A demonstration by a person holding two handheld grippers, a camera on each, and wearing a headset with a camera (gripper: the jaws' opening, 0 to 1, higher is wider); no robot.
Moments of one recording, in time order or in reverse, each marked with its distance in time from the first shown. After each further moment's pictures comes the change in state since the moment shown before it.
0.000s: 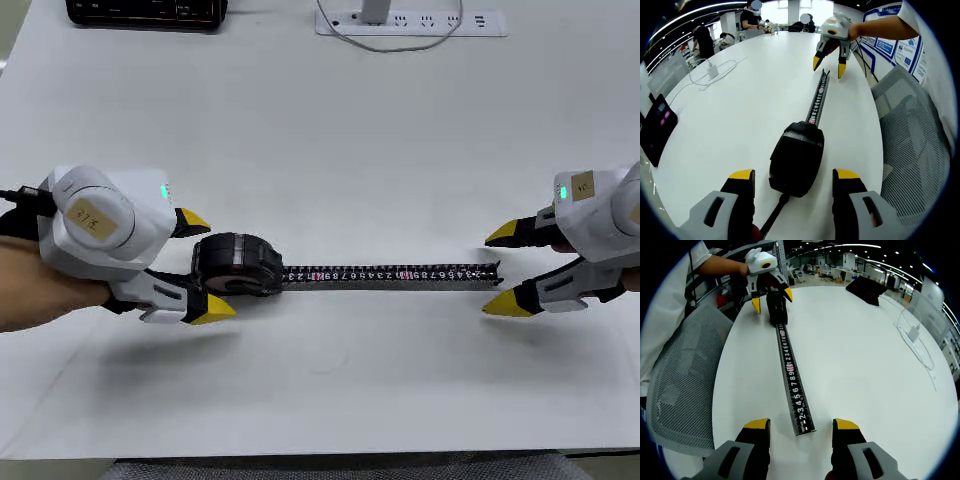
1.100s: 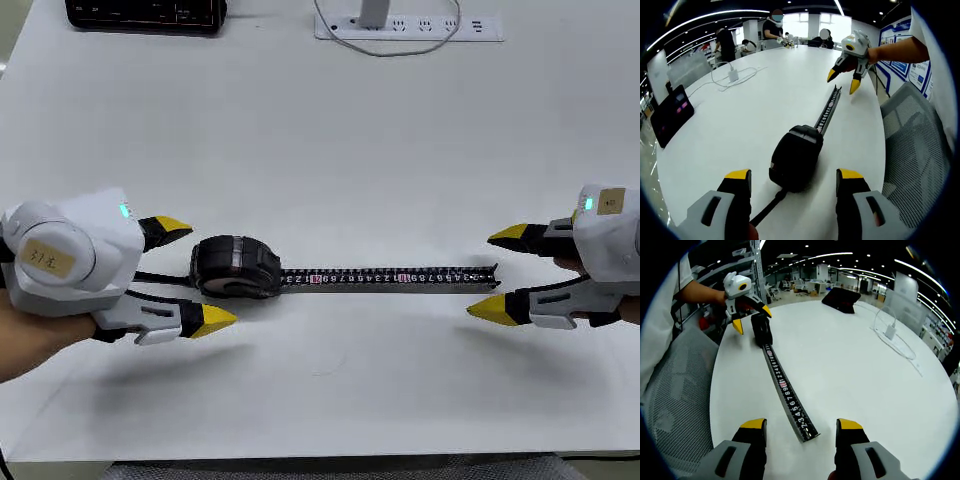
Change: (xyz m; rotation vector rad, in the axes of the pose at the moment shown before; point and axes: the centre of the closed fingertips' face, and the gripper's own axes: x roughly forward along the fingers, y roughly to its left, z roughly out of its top) left arm -0.015 -0.001 -0.001 -0.123 -0.138 0.143; right arm -0.009 0.001 0.015 0.148 -0.171 -0.171
